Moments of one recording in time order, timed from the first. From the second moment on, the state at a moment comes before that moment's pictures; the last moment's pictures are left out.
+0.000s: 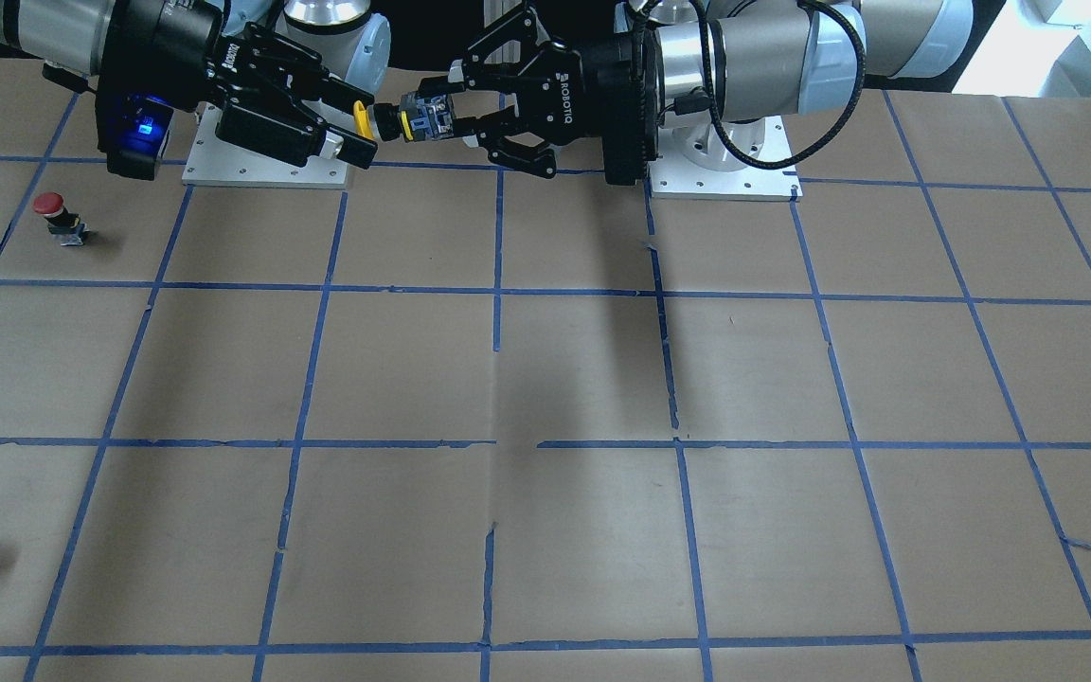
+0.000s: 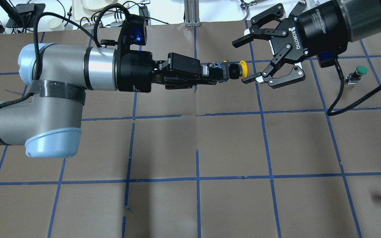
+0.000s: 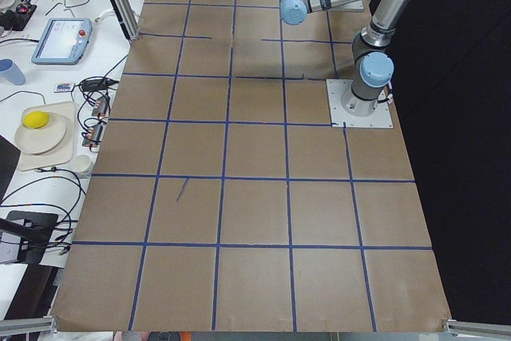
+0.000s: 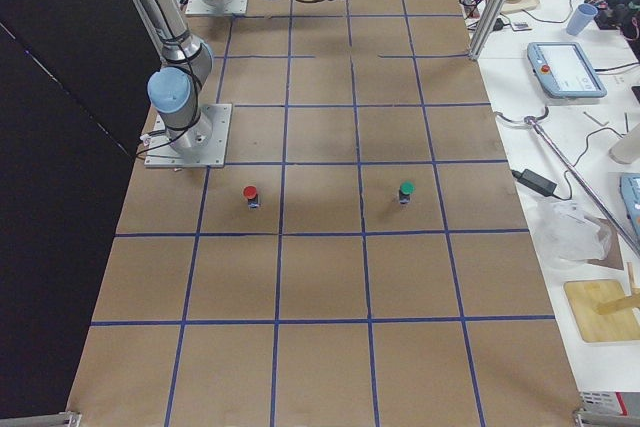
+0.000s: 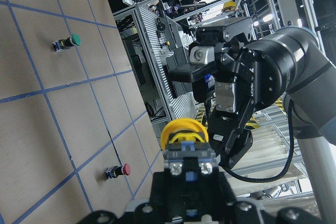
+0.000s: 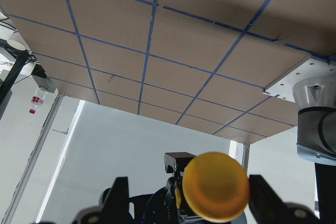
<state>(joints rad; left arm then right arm) -1.62 -1.51 -2.01 -0.94 0.20 0.04 1.37 -1.67 1.65 -1.19 -0.57 0.86</state>
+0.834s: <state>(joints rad) -1.62 -1.51 -2.01 -0.94 0.20 0.03 1.37 -1.67 1.65 -1.11 -0.66 0.86</state>
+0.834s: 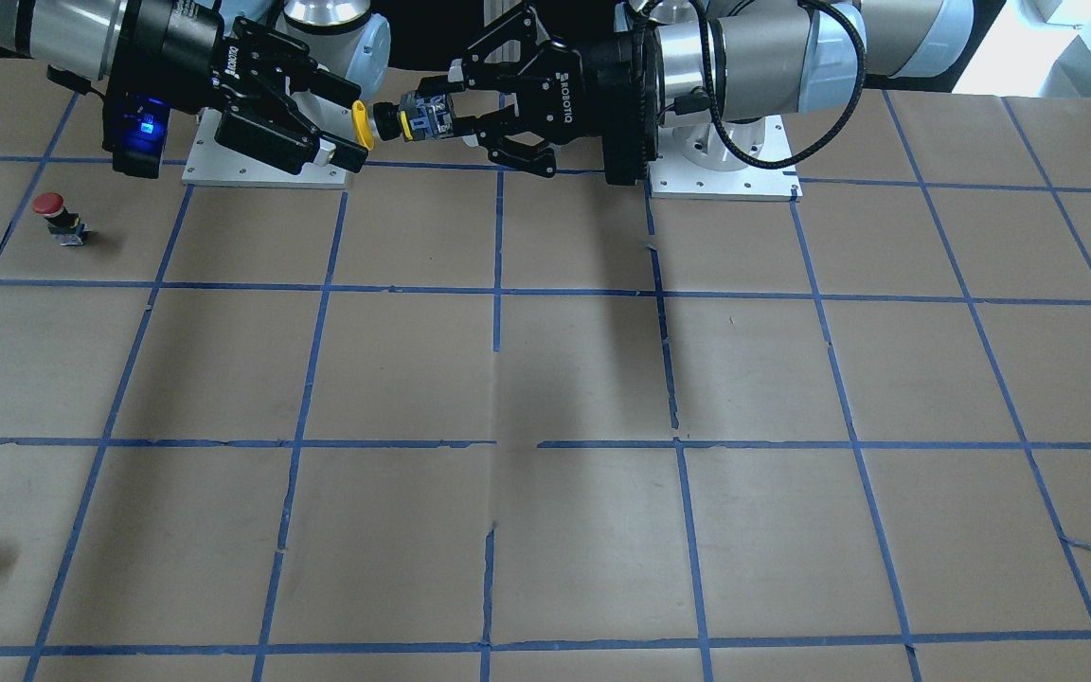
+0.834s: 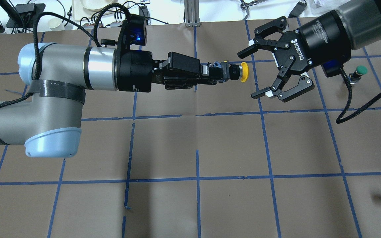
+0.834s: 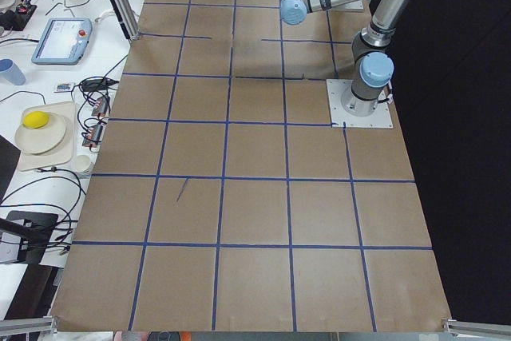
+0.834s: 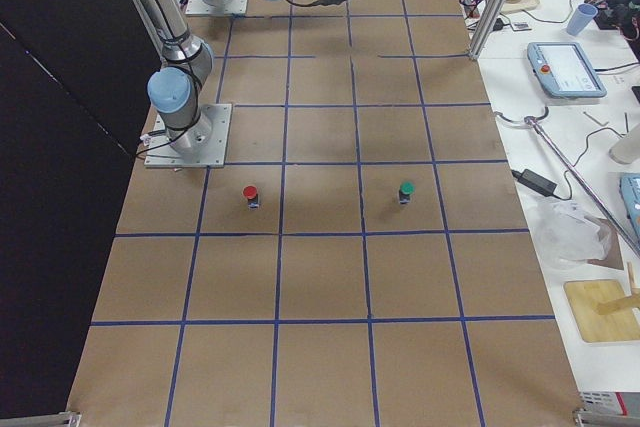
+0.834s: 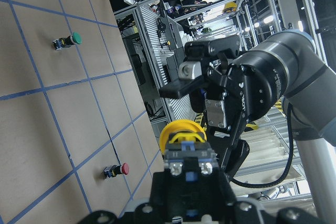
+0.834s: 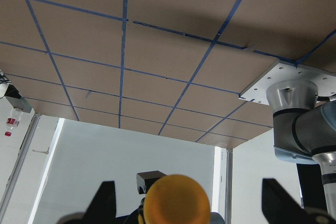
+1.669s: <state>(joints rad) -1.62 -1.51 -1.99 -0.94 0.21 0.02 1.37 -1.67 1.64 -1.11 -0.61 0.86</state>
